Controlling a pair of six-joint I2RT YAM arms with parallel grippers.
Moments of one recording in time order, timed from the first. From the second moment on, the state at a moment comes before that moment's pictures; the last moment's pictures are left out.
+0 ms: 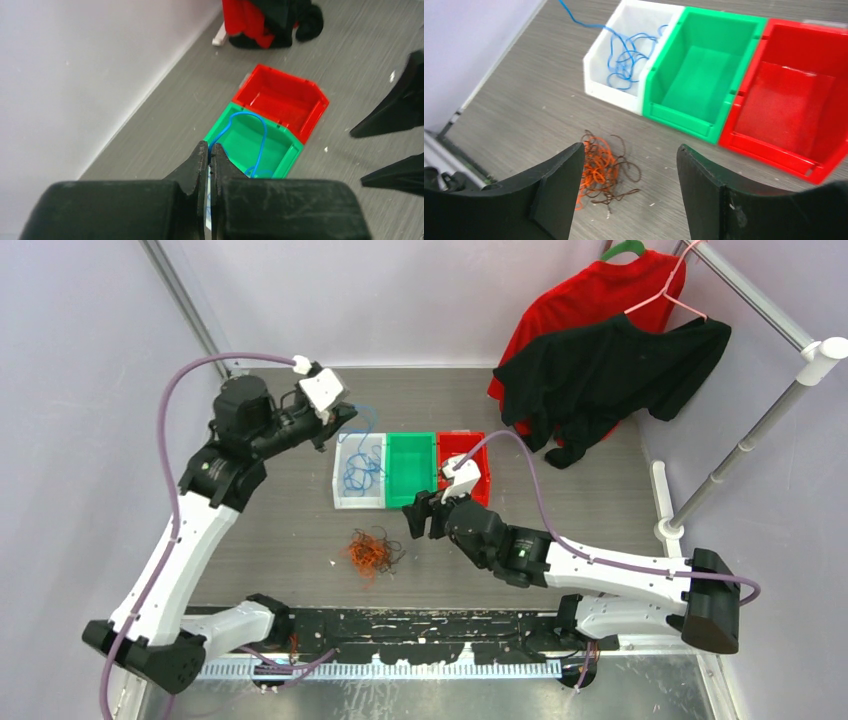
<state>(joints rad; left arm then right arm) -0.40 1.08 1.38 -0.46 0.47 0.39 1.17 1.10 0.74 0.07 0.54 0.48</state>
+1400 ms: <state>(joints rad) -0.33 1.45 1.39 -0.37 0.25 0.68 1.10 1.15 0.78 -0.10 0.68 0.50</state>
